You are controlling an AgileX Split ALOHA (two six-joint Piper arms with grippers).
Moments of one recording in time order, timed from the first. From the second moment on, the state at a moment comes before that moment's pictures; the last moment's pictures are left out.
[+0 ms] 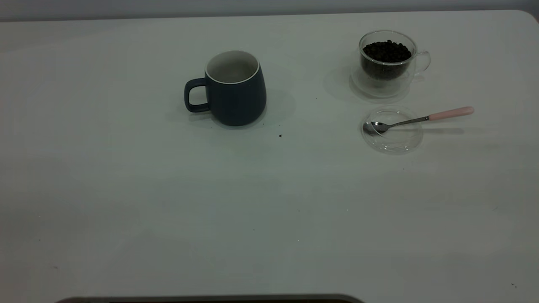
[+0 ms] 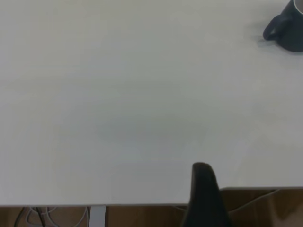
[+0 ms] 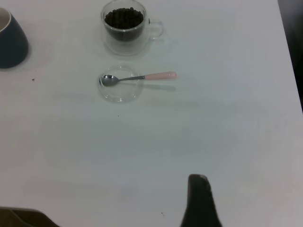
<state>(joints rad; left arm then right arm) -0.10 -0.02 -0.49 0.06 1.14 -0.09 -0.05 0.03 -0.47 0.11 1.13 -0.13</state>
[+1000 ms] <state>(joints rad) -0.10 -0.02 -0.49 0.06 1.14 -0.09 -0.05 0.41 -0.47 0.32 0.77 -0.14</state>
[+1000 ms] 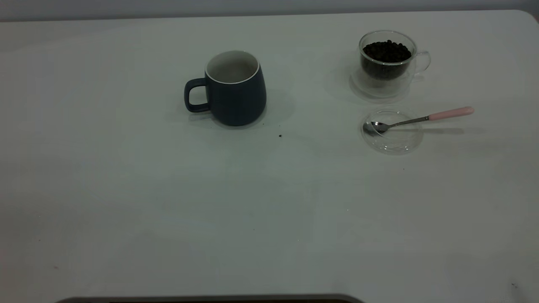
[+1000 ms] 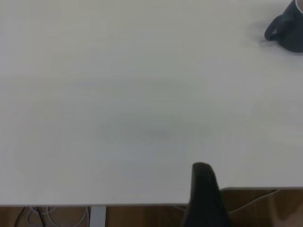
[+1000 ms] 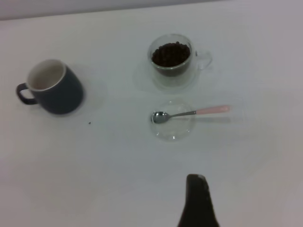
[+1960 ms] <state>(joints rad) -0.10 -0.02 -0.49 0.06 1.14 -0.09 -0.25 2.00 -1.05 0.87 0.68 -0.93</state>
